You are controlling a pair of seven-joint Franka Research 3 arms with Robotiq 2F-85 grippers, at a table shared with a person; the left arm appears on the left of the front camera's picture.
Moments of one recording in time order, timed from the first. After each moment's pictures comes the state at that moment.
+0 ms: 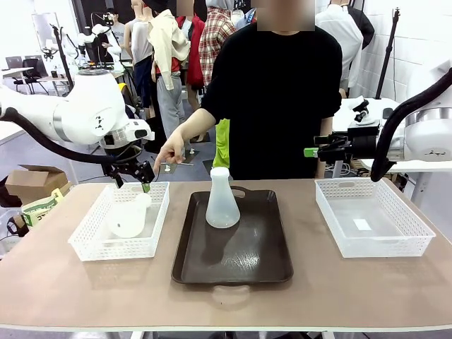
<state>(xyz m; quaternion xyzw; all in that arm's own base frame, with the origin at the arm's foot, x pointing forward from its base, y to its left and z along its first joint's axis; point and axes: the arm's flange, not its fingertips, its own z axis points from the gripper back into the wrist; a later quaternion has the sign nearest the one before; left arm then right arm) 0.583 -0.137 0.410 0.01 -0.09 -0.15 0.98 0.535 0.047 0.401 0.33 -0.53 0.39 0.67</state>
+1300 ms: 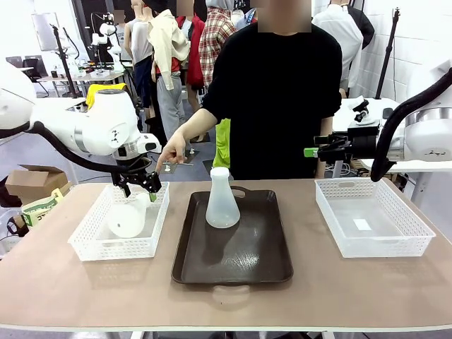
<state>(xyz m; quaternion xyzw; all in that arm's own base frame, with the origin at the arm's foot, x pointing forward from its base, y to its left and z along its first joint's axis) 0.627 -0.141 0.356 0.02 -0.07 -0.14 0.99 0.535 0.047 0.402 0.33 -0.53 0.39 0.67</state>
